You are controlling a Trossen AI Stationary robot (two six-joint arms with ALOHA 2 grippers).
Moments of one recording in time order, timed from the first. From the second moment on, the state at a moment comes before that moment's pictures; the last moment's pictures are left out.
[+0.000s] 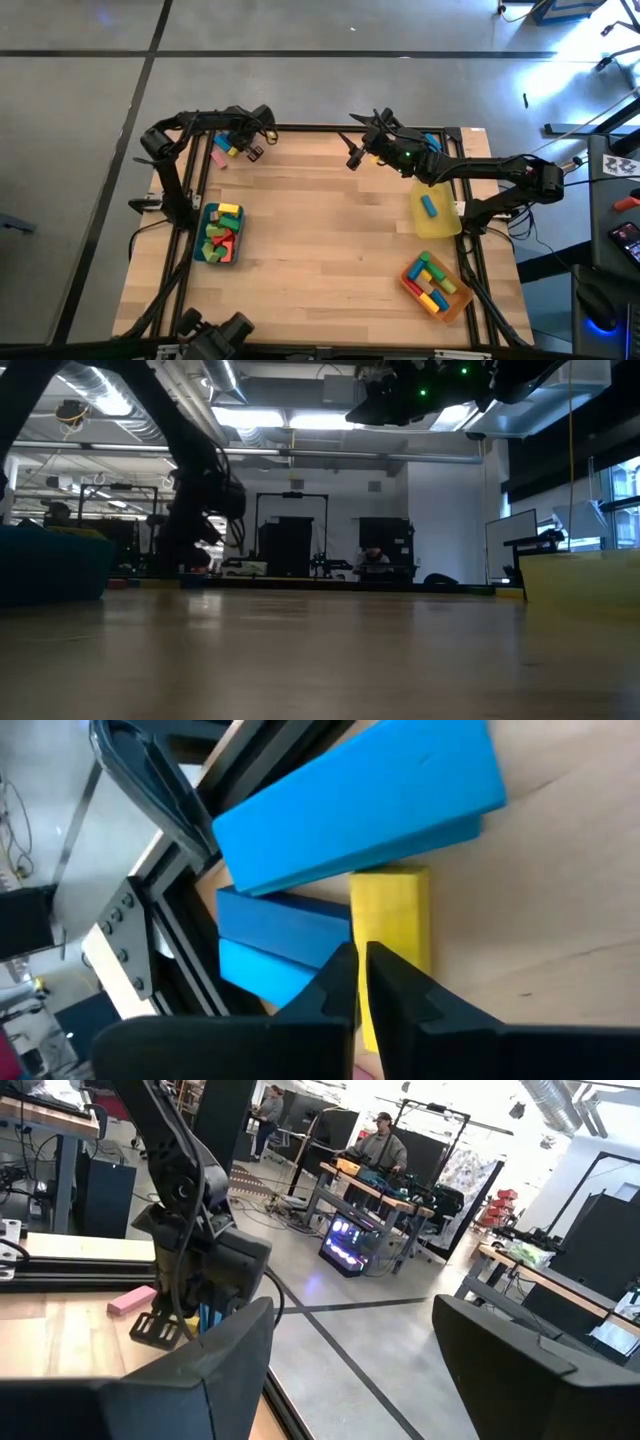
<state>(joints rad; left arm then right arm) 0.87 1.83 1.09 -0.81 -0.57 -0.06 -0.28 1.38 0.89 0.52 0.35 -0.37</state>
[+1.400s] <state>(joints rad) 0.31 1.55 1.05 -0.82 -0.31 -0.05 -0.28 1.38 0.89 0.50 0.35 -0.37</state>
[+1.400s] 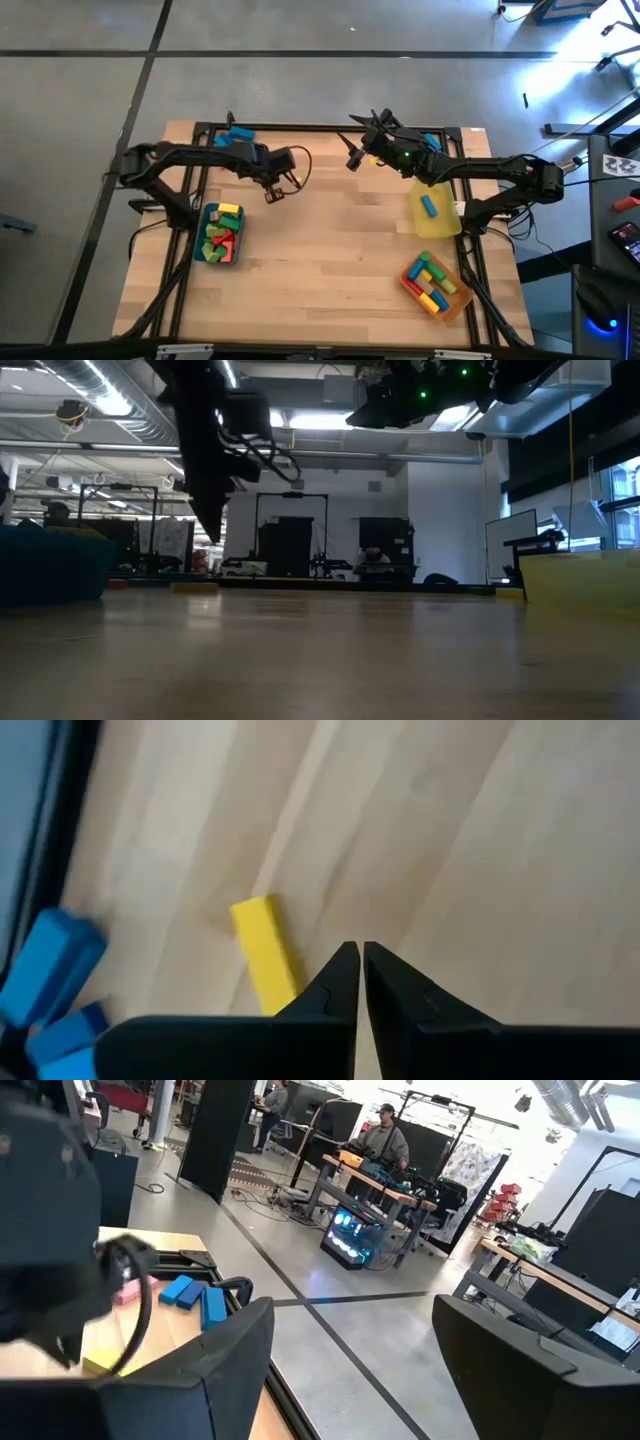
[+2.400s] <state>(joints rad) 0.60 1.50 0.76 -0.50 -0.18 -0.05 -0.28 1.38 0.89 0.49 0.35 -0.37</state>
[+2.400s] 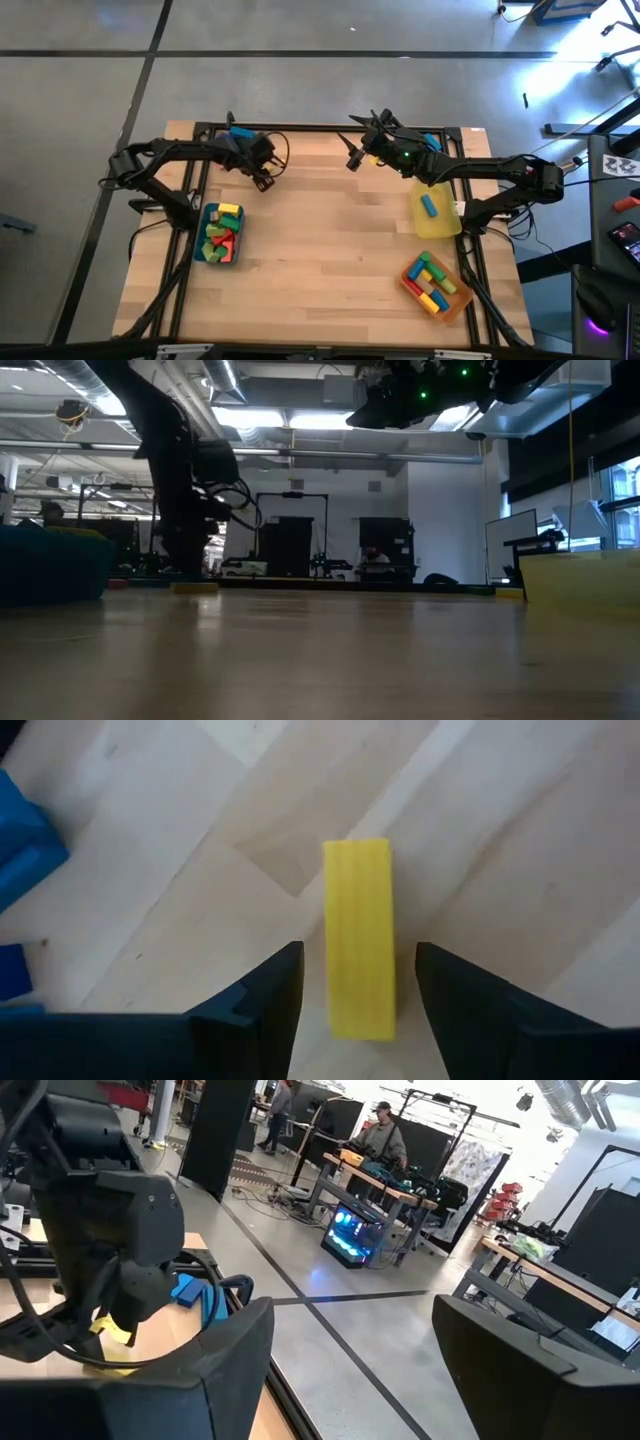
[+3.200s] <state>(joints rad) 0.60 1.50 0.65 -0.34 -0.08 0.00 -0.28 1.38 0.89 0.49 0.35 -0.37</state>
